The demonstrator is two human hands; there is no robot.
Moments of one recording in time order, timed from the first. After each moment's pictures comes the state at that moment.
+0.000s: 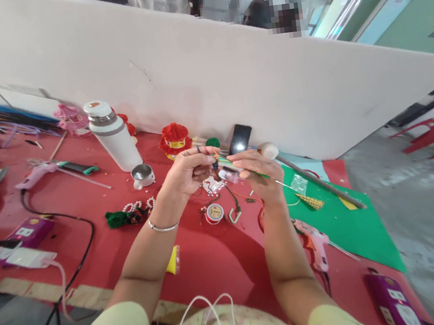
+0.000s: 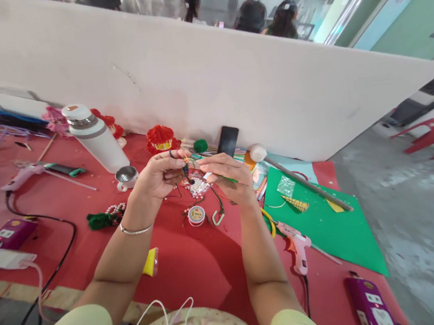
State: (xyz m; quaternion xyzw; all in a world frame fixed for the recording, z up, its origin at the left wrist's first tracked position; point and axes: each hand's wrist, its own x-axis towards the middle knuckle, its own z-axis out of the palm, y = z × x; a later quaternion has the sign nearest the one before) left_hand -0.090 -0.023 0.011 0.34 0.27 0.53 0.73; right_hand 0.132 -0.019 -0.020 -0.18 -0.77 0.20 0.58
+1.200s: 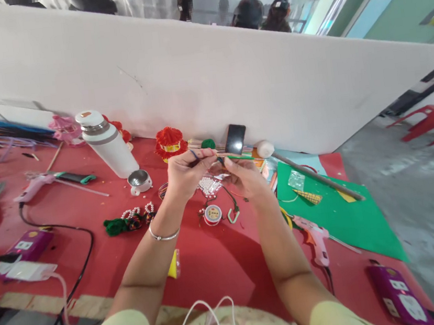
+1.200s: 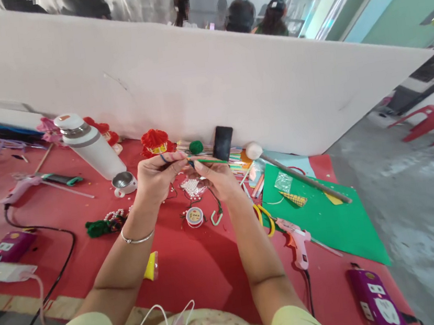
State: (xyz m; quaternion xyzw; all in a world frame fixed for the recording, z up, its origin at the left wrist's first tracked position) left_hand -0.063 -0.028 -0.001 0.44 0.30 0.69 0.49; right_hand 0.105 -0.023 -0.023 -0.35 -0.49 0.63 0.49
